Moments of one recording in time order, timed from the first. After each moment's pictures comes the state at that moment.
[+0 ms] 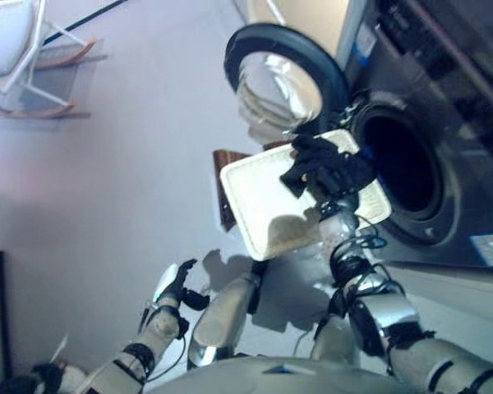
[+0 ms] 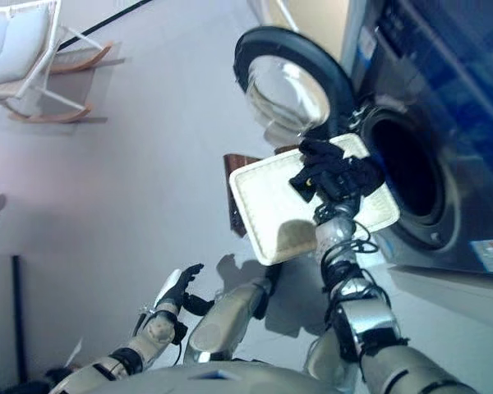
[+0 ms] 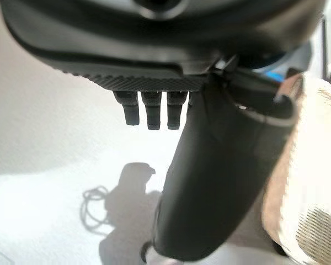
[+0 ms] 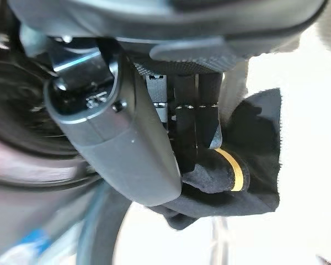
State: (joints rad) left arm -0.09 0.25 -0.50 1.12 0.07 -0.24 0.33; right arm -0.50 -0.08 0.02 0.89 0.88 -0.33 -0.33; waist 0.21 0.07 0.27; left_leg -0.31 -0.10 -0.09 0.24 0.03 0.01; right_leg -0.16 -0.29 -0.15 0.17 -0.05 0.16
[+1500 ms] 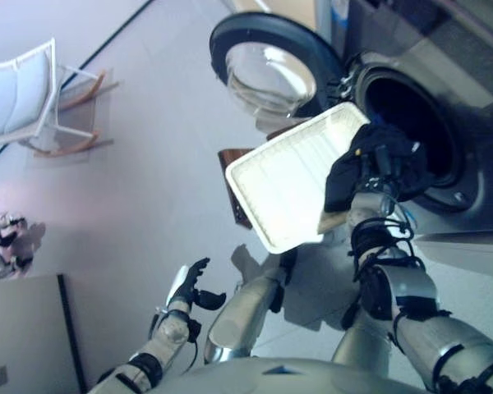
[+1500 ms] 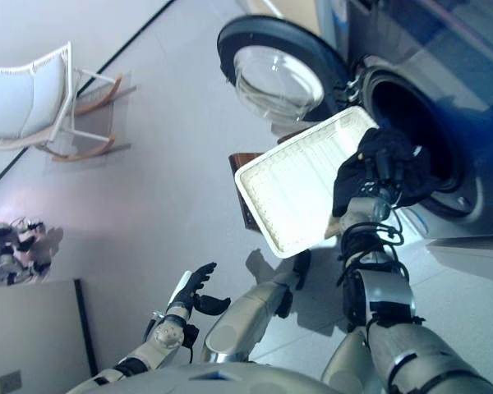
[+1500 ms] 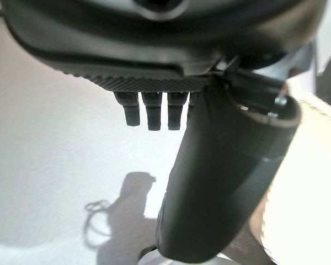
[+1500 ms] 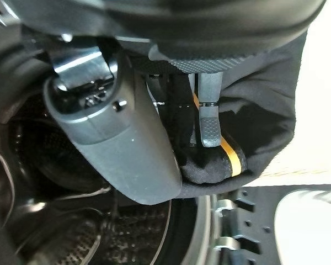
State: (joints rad) left arm -0.08 0.21 -0.51 1.01 -0.01 -0.27 0.31; right arm -0.80 -0.25 -0.27 1.03 1.28 -0.46 -0.26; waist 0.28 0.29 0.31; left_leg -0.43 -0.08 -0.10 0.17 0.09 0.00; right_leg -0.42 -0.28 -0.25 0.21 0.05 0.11
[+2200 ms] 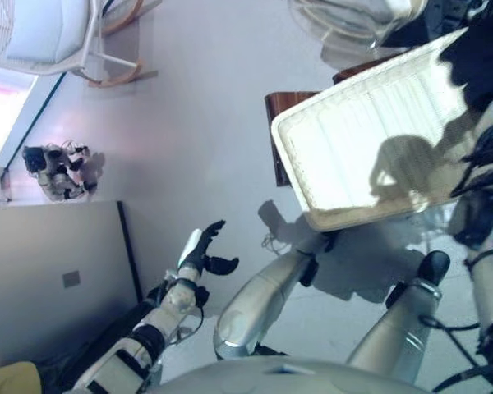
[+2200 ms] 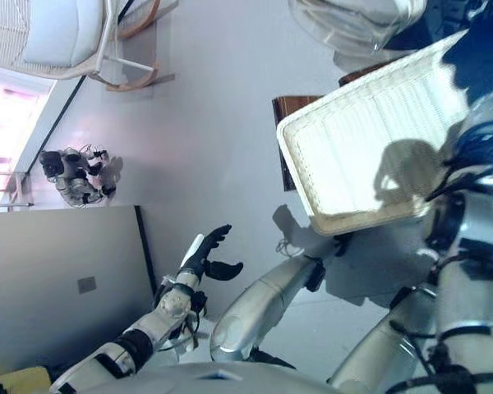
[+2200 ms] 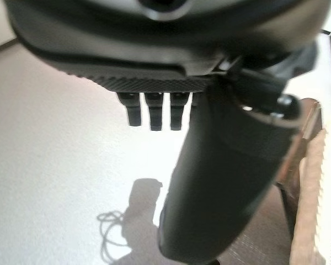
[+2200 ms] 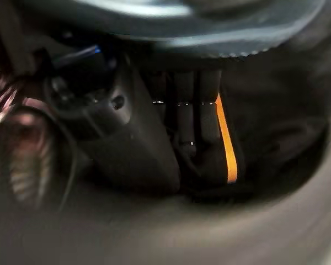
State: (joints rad) left arm -0.17 0.26 -0.56 0.87 -0.02 -0.32 0.32; right arm -1.34 -0.77 -0.19 1.03 1.38 -0.55 -0.31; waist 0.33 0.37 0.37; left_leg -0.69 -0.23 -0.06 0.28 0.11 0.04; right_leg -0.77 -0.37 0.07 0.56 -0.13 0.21
